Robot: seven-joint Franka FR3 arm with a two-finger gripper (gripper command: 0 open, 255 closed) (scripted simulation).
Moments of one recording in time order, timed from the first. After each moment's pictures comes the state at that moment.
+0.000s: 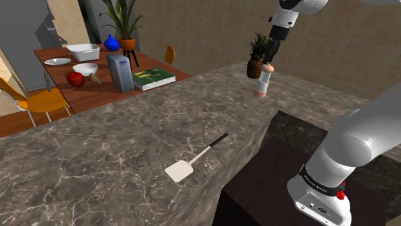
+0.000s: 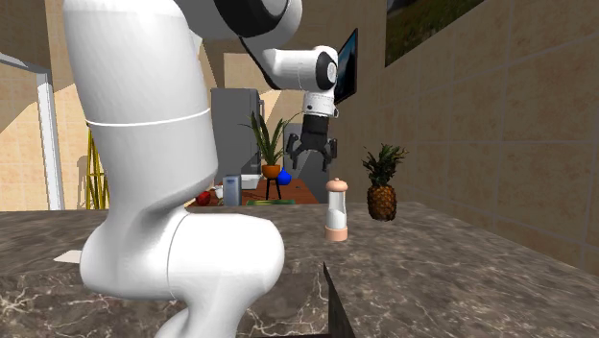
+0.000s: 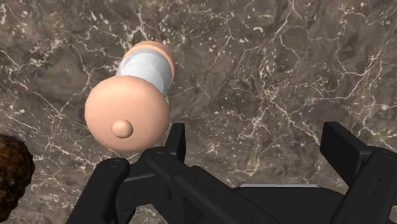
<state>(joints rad) -0.08 -0.33 -0.39 -2.07 0.01 1.76 -0.62</state>
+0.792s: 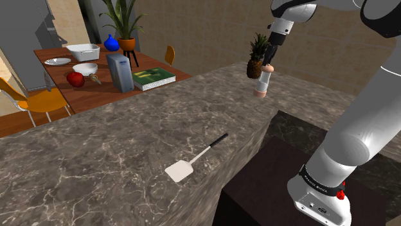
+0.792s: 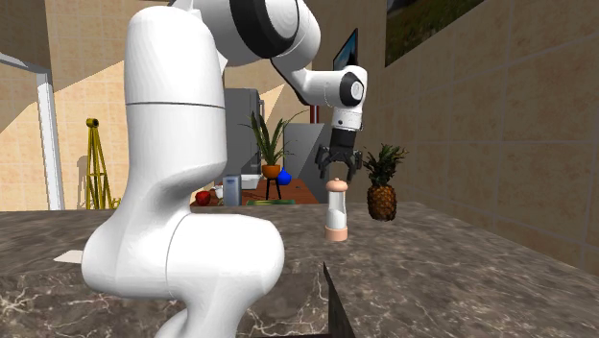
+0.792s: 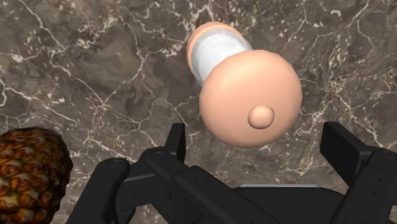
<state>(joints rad) -0.11 -0.04 -0.53 -1.87 0.14 1.79 -0.87</state>
